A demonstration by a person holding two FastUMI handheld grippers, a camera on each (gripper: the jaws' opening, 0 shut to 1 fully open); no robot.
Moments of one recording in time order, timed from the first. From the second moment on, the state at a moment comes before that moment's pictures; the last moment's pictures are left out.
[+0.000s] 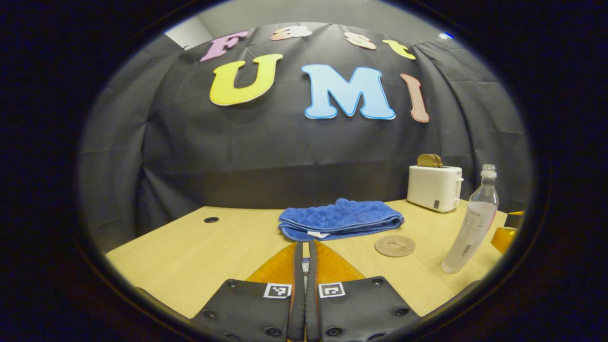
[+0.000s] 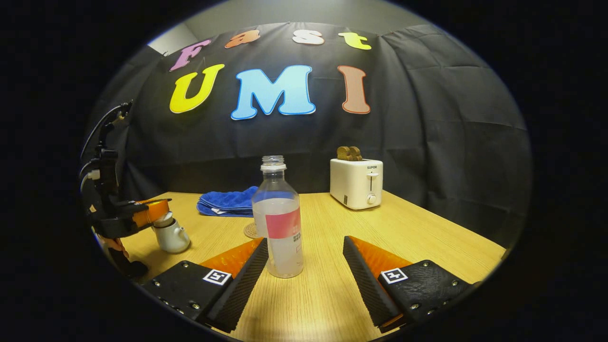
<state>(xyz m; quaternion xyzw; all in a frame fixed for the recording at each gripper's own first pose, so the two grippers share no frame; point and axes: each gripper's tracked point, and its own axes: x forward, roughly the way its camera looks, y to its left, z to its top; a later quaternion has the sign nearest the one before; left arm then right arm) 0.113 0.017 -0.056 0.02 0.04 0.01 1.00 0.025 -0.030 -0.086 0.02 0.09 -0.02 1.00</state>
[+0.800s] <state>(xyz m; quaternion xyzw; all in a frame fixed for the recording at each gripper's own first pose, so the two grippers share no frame) 0.076 0.077 -0.034 0.02 0.04 0.04 1.00 0.058 -0.005 -0.081 0.00 0.09 0.00 1.00</state>
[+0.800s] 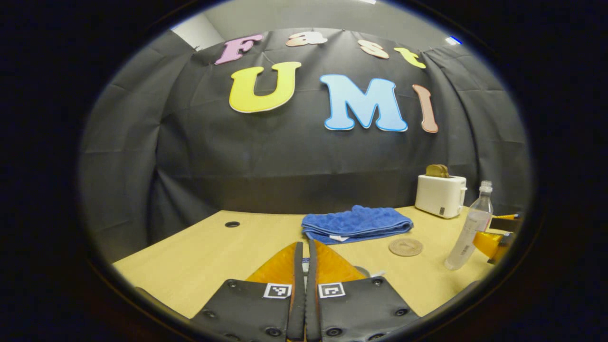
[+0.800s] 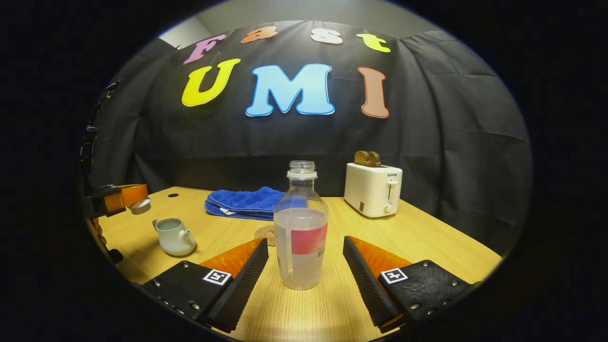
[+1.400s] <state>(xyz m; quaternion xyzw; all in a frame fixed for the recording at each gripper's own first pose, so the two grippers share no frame) 0.052 0.128 -0.054 0.01 0.05 0.06 1.00 0.090 0.000 -0.109 0.02 0.13 0.00 0.99</state>
